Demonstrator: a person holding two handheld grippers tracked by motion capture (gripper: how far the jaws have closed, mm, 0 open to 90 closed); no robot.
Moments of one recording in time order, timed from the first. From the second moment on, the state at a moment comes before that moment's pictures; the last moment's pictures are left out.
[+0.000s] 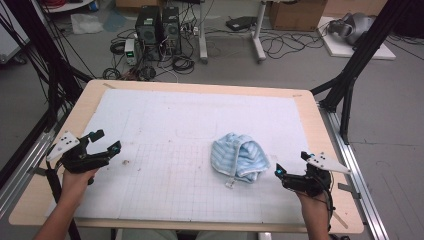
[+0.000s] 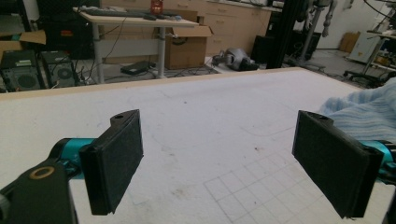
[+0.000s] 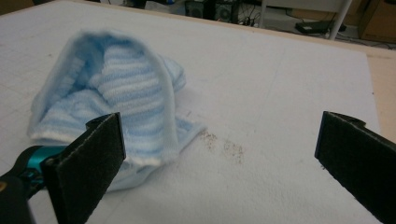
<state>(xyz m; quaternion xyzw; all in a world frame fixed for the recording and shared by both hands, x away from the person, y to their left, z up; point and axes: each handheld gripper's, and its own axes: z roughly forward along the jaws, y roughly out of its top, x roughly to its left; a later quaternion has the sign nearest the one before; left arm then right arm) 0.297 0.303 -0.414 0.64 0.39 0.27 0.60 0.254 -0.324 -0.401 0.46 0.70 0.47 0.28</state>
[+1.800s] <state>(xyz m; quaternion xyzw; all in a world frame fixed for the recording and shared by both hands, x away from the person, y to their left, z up) 0.302 0.282 -0.420 0.66 0.38 0.26 0.59 0.299 -0.169 -0.389 0.28 0.80 0.52 0.05</state>
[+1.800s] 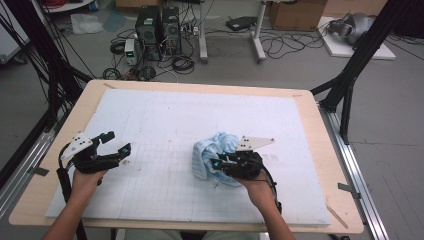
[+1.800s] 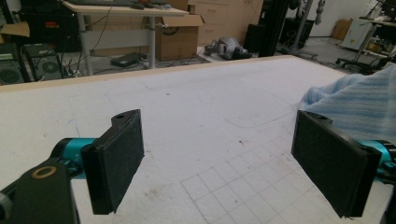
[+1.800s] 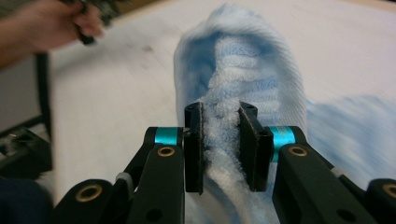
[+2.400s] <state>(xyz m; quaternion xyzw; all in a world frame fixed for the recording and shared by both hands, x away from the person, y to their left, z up) 0.302 0.284 -0.420 0.66 0.38 0.26 0.59 0.363 -0.152 -0.365 0.32 0.79 0.52 0.09</state>
